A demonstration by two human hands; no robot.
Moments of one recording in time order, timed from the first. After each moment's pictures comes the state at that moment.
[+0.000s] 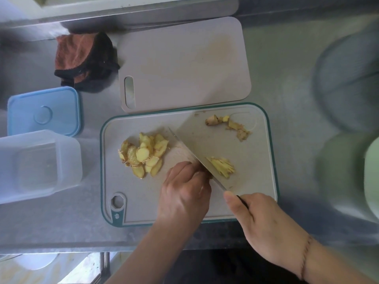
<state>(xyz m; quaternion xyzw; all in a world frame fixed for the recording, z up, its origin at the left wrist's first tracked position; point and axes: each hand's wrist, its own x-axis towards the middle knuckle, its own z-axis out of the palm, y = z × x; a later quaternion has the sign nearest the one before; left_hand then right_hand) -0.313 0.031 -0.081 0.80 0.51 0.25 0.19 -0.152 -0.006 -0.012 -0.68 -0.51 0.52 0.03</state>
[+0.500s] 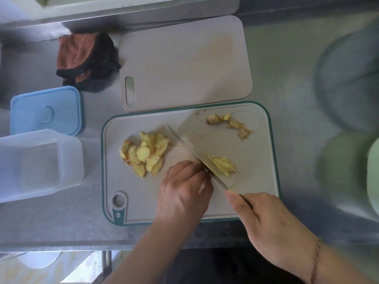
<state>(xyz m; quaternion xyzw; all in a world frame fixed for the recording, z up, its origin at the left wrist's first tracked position) -0.316 0.032 -0.080 0.80 0.50 0.26 0.19 -0.152 -0.008 -0.007 -0.69 -0.52 0.51 0.06</state>
